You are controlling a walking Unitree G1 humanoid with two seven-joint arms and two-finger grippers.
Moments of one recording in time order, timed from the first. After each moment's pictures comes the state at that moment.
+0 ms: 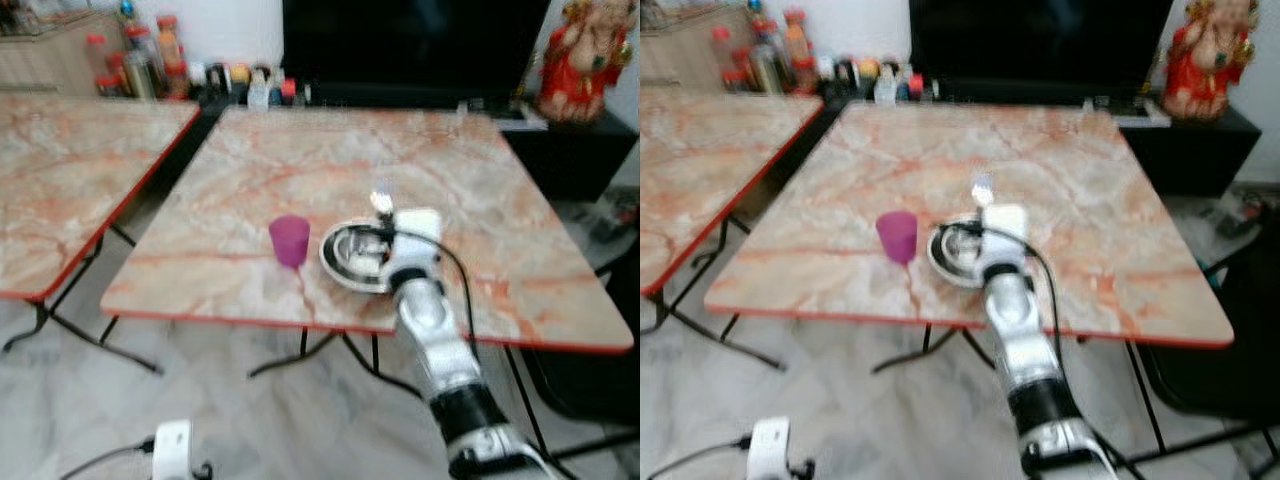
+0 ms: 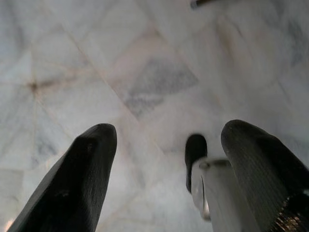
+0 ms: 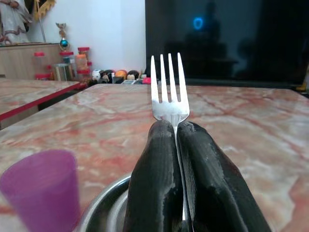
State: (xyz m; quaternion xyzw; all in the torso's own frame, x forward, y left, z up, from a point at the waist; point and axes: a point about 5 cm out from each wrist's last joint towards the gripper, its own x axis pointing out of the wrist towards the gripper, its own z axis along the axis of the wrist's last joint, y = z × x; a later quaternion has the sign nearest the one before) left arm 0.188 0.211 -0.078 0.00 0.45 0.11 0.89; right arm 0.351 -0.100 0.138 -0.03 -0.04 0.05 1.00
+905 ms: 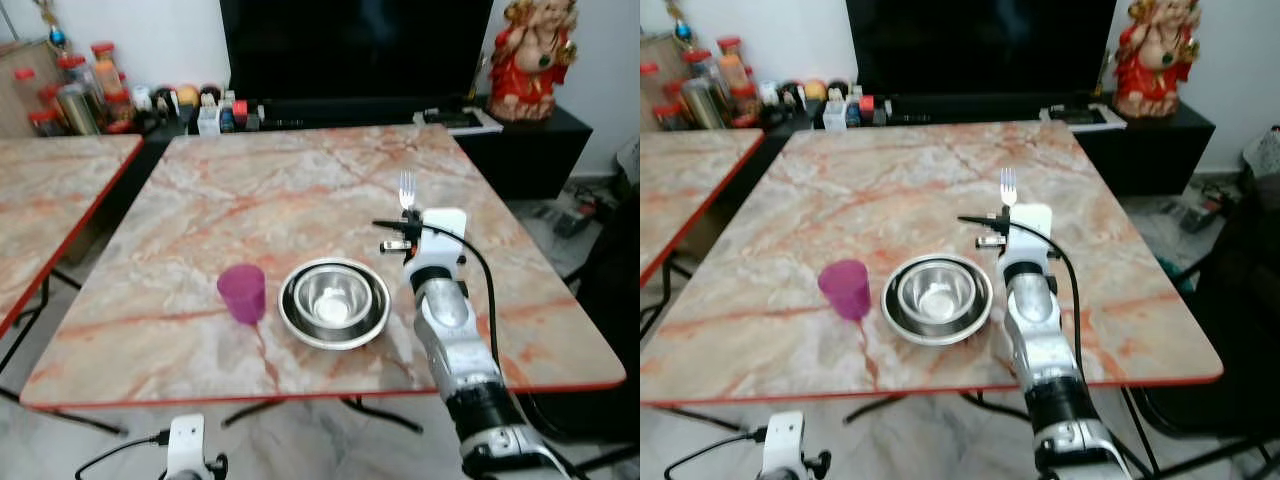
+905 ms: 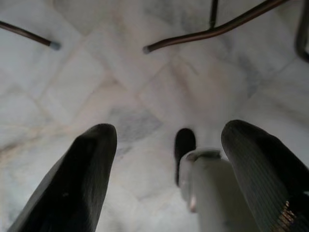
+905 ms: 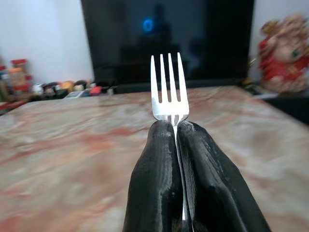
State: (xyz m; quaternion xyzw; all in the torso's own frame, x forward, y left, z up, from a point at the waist) left arm 0.189 0.204 -0.079 -0.01 0.45 0.10 0.89; right arm 0.351 -0.104 0.136 0.00 -0.03 0.03 1.00
